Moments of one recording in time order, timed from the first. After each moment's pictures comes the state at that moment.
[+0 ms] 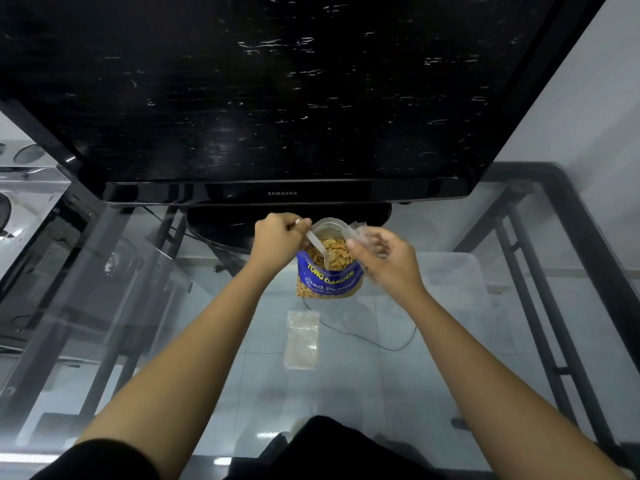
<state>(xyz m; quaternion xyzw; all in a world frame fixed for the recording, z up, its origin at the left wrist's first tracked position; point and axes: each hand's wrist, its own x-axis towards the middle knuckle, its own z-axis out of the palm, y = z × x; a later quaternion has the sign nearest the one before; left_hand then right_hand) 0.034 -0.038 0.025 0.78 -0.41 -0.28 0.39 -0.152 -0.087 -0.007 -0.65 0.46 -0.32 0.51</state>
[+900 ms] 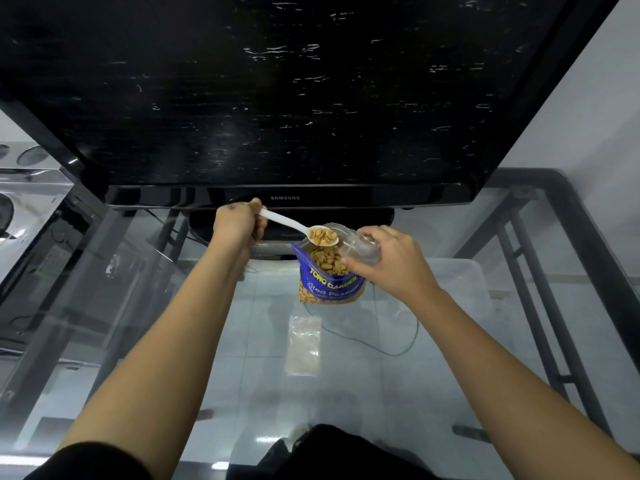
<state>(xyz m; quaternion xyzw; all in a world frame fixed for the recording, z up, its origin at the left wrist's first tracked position) 0.082 -0.045 0.042 0.73 -0.07 -0.38 0.57 -0.152 -0.099 0.013 -0.85 0.42 -0.20 0.23</state>
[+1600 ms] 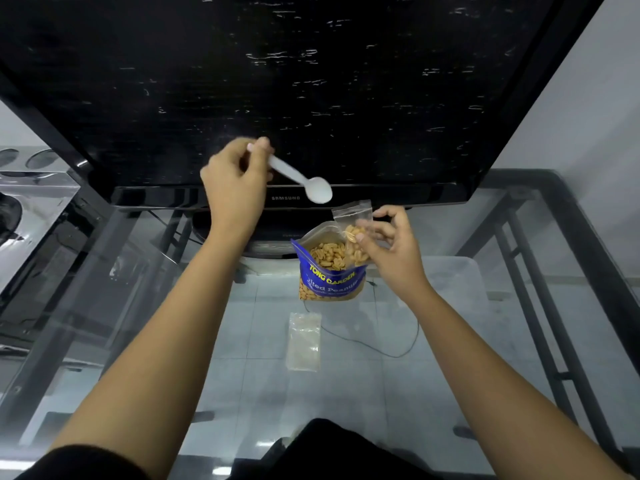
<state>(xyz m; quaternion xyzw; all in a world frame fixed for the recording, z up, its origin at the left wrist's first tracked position) 0.055 -0.035 0.107 0.71 -0.41 -0.06 0.57 -0.150 -0.087 0.017 -0.65 0.40 -0.37 0.53</state>
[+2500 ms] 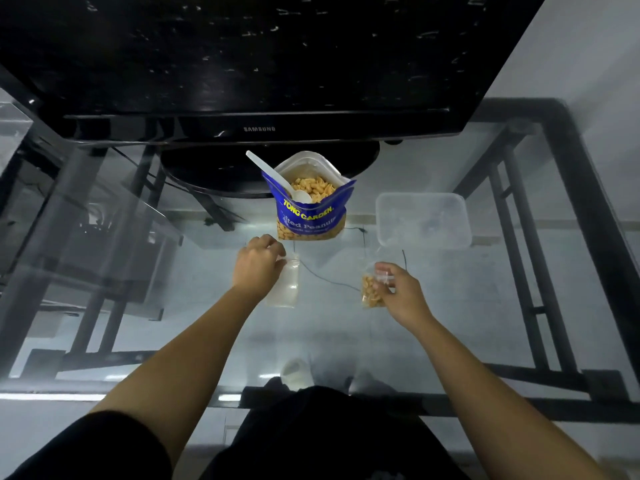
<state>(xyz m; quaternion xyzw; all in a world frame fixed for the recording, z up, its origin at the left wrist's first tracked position) 0.006 0.047 -0.109 0.81 -0.58 -0.13 0.07 -0.253 -0.020 -0.111 -0.67 0.56 -0.12 0.47</state>
